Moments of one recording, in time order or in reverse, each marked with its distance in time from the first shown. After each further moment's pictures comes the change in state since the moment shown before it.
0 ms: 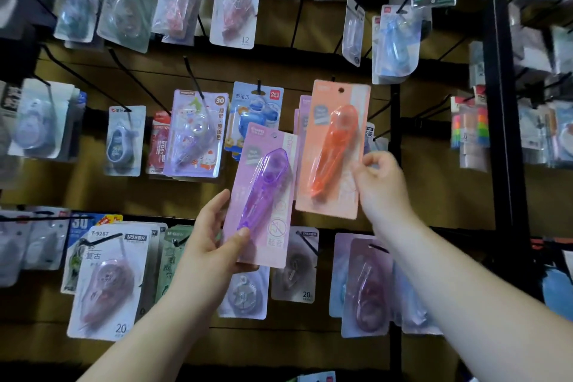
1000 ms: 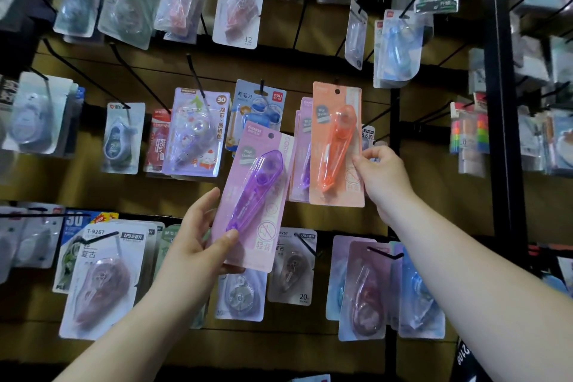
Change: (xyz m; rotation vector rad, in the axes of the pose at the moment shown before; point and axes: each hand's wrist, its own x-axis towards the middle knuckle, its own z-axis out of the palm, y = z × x) left_hand 0.000 0.002 -0.012 0.025 0.004 -0.017; right_hand 0.031 0.003 0.000 -0.146 -0.004 0.073
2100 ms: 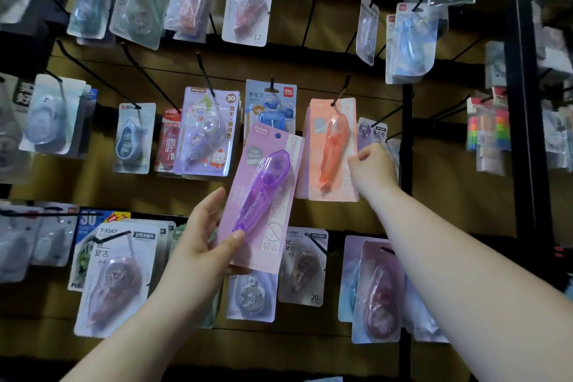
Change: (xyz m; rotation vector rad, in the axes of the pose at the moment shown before) left_hand 0.002 -0.002 -0.006 -0.042 0.005 0.017; right_hand 0.023 0.009 0.030 -0.295 0.076 0.007
